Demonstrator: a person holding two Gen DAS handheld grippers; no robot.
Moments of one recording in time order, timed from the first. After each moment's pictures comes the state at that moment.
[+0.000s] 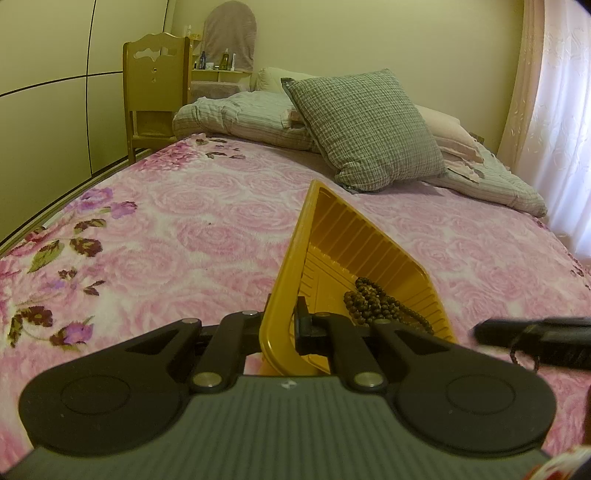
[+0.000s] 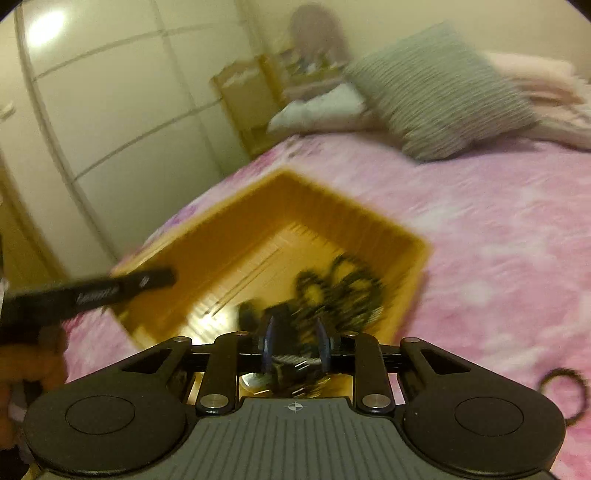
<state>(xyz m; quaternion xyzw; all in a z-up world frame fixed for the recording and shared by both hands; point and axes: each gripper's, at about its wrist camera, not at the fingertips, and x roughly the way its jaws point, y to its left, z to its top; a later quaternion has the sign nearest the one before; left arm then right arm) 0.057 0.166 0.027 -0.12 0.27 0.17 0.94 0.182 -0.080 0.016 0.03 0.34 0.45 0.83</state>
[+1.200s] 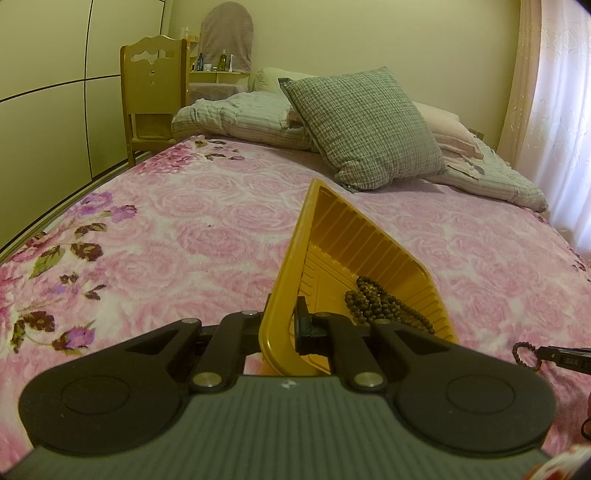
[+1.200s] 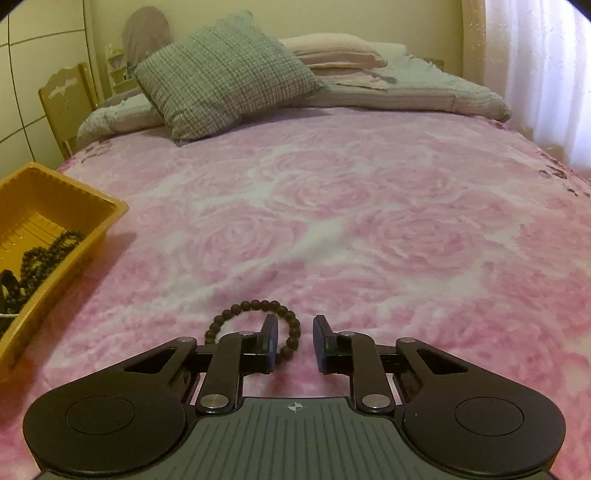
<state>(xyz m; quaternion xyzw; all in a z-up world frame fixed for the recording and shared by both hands) 0.057 0.167 0.026 -0.12 0.27 0.17 0.94 0.246 -0.224 -0.060 -0.01 0.37 0.20 0.91</state>
